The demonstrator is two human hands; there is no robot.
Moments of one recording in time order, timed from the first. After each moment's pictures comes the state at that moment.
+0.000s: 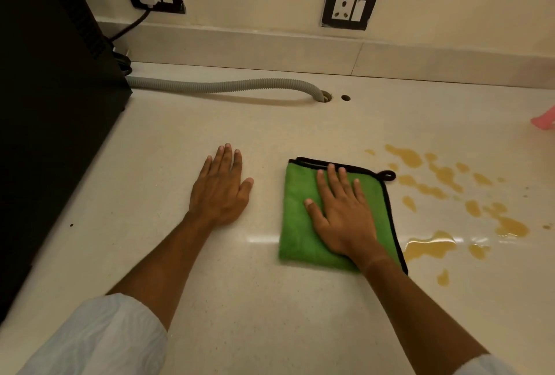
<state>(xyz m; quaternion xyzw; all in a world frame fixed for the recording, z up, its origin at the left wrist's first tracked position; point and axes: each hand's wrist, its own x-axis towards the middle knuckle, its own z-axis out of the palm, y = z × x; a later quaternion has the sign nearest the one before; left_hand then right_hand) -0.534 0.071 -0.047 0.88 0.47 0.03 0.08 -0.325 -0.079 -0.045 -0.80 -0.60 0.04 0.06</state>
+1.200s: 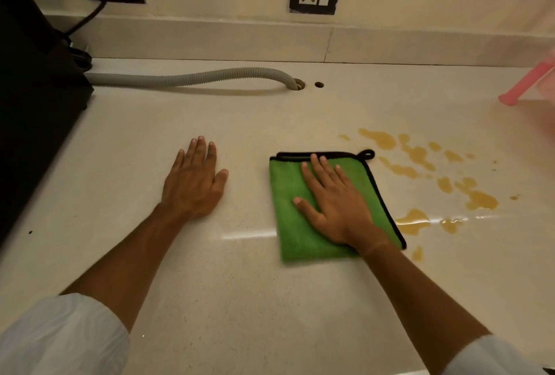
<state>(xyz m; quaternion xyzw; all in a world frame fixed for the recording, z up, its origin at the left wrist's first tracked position) -0.529 0.074 -0.048 0.88 0.47 0.01 0.08 -0.294 -0.104 -0.040 -0.76 -0.65 0.04 0.04</state>
